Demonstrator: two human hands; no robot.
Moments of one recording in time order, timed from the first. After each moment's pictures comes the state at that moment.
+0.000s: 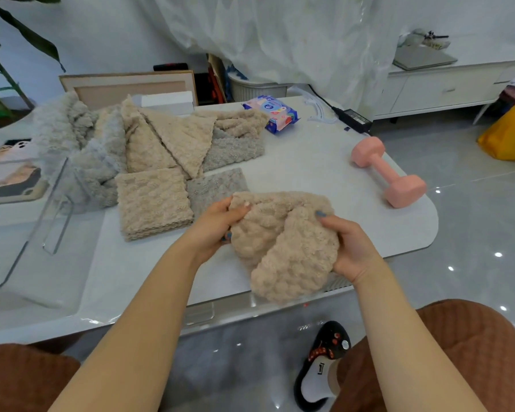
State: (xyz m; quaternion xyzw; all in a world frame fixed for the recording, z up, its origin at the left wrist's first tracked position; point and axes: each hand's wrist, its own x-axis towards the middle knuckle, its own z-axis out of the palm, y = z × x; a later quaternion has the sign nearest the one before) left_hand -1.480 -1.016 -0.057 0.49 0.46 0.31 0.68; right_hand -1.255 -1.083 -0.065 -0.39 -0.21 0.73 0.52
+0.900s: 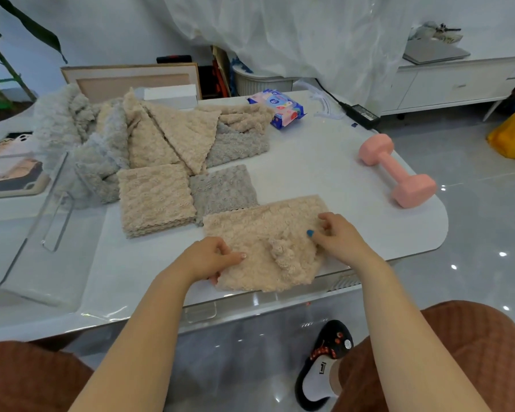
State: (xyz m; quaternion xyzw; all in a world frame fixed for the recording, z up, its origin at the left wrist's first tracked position) left_hand -1.514 -1.030 -0.099 0.66 0.61 0.03 0.44; right_hand -1.237 -1.053 -0.108 -0.73 -0.56 0.33 0.21
